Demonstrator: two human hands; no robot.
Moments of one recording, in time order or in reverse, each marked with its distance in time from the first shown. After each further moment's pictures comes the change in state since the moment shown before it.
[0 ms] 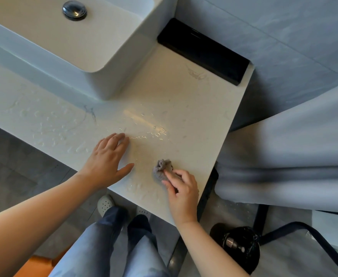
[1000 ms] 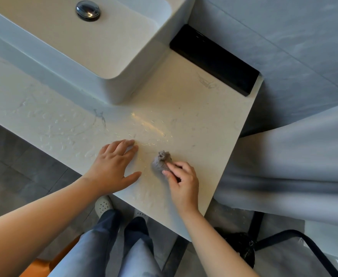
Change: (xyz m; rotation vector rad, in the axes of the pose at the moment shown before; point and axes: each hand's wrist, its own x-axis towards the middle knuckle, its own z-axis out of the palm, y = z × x) left_hand 0.005 -0.018 -0.003 -0.056 -0.035 0.056; right_hand 0.046 -0.024 0.017 0.099 -0.046 0.067
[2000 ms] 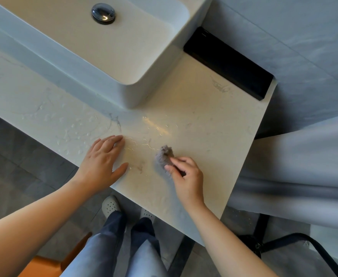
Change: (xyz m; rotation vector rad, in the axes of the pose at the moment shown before) left_hand -0.016 -0.061 -0.003 -0.058 0.133 -0.105; right_hand 0.024 -0.029 0.026 0.112 -0.067 0.094
